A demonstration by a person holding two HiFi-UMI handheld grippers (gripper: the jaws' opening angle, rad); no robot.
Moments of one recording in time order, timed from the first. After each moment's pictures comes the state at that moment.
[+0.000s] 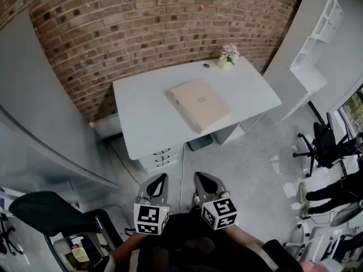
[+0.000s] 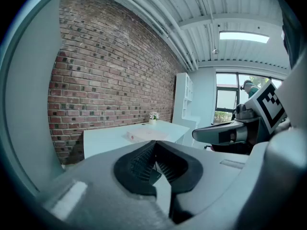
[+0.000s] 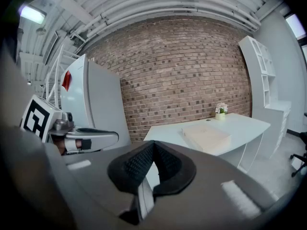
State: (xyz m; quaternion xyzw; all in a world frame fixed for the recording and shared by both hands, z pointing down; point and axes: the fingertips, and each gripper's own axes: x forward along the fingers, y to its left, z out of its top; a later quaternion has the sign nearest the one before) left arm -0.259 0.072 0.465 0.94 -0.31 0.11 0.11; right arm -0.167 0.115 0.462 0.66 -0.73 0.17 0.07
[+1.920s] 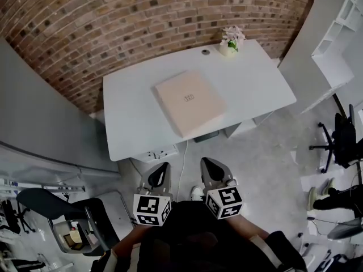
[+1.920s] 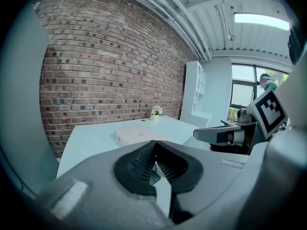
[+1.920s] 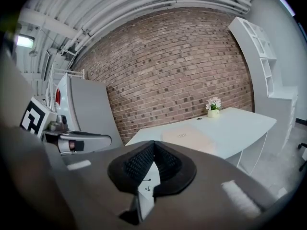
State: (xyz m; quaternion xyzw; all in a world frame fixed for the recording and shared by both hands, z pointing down) left arm -0.067 0.030 0.466 0.90 -0.37 0.16 0.14; right arm 0.045 0.061 0.471 0.63 -0.75 0.21 0.05
